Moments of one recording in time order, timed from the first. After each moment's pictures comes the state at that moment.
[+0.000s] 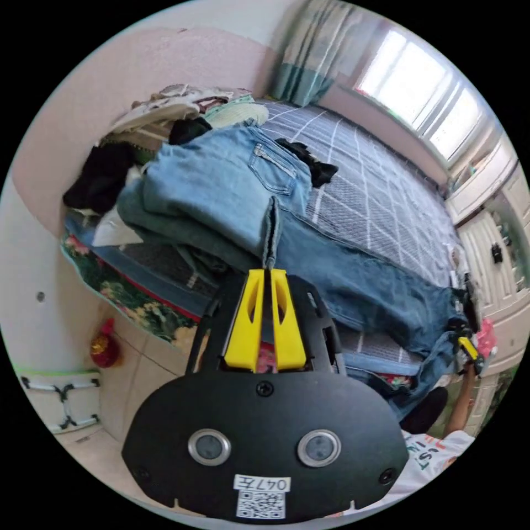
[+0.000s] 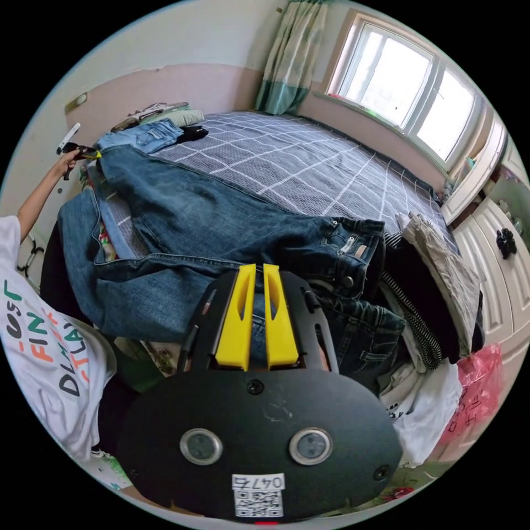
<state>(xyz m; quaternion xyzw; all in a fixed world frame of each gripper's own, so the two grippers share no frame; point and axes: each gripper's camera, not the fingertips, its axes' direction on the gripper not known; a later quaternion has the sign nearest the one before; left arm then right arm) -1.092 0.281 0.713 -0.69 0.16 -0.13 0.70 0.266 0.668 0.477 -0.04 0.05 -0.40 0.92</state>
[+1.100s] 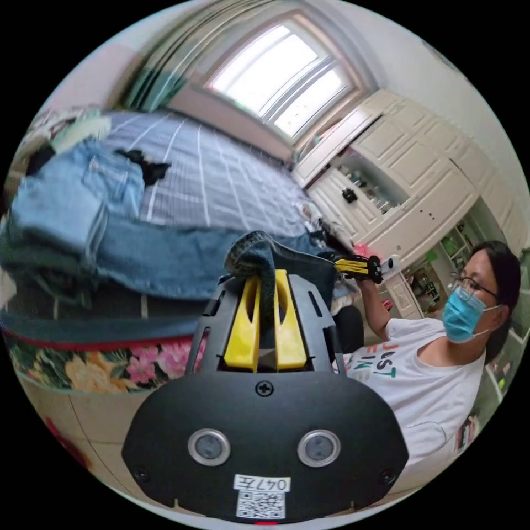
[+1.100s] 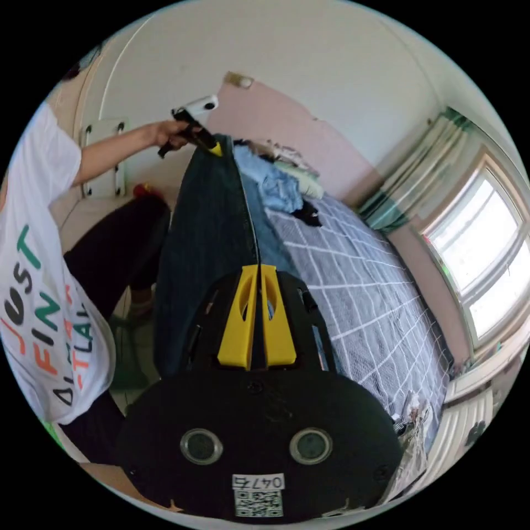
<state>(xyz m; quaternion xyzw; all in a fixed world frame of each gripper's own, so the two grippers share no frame) -1.133 0.238 0.609 -0.52 0.53 -0.24 0.62 0.085 0.796 0.420 0.05 -0.08 -0.68 0.73</state>
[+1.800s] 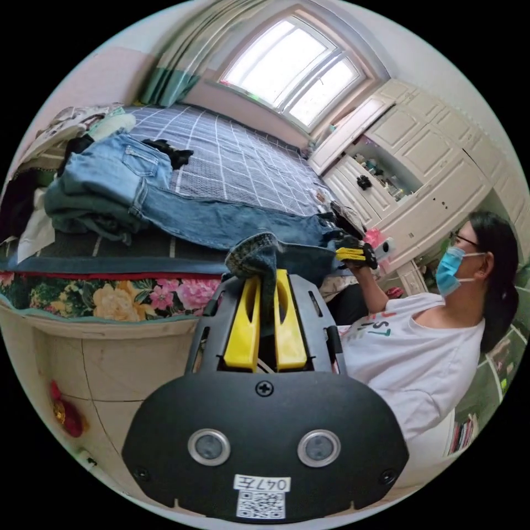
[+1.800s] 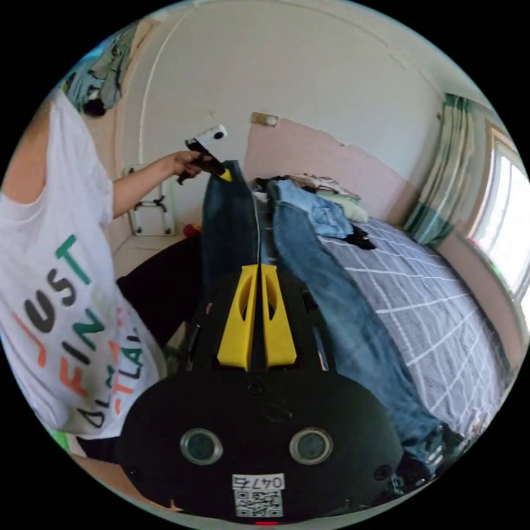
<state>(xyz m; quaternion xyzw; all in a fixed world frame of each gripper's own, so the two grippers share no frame) -1.242 0.216 0.493 -0.57 0.50 -0.21 0.62 0.112 0.823 0.393 0.08 -0.24 -0.62 0.74</state>
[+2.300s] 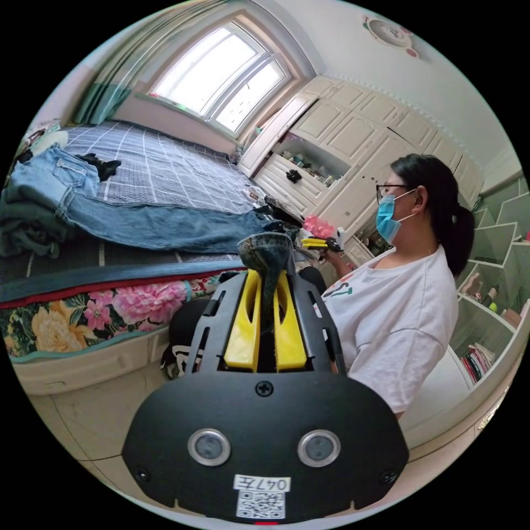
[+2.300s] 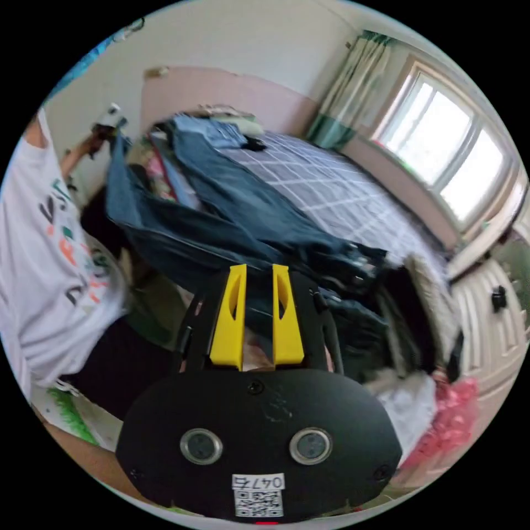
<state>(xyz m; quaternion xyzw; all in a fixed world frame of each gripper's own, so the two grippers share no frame) -1.273 0.231 0.420 -0.45 0.64 -0.24 0.57 0.291 0.806 0.341 -0.01 -0.08 -0.51 0.86</state>
